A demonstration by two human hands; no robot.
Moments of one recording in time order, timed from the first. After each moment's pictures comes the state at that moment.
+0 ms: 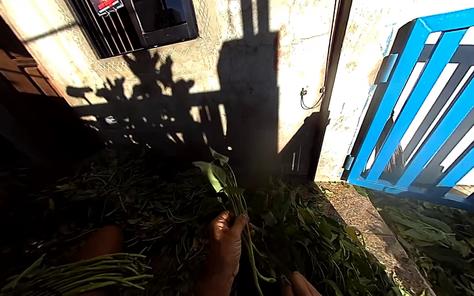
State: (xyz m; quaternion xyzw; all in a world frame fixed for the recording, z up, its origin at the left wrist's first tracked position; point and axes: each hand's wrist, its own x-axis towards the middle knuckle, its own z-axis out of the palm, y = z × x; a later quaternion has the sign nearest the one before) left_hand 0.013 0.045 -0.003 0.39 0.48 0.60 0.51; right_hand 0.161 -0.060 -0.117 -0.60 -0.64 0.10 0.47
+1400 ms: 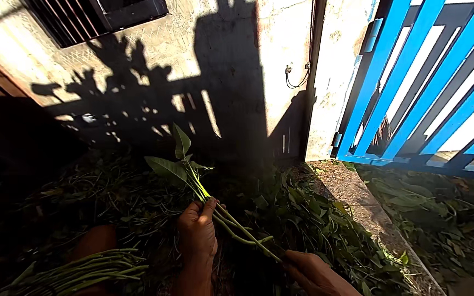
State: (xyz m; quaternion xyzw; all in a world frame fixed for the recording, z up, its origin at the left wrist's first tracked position) left_hand 0.001 0.048 0.000 0.37 0.52 0.65 0.41; right_hand 0.244 -0.042 -0.115 -0.44 -0.74 0.42 0.29
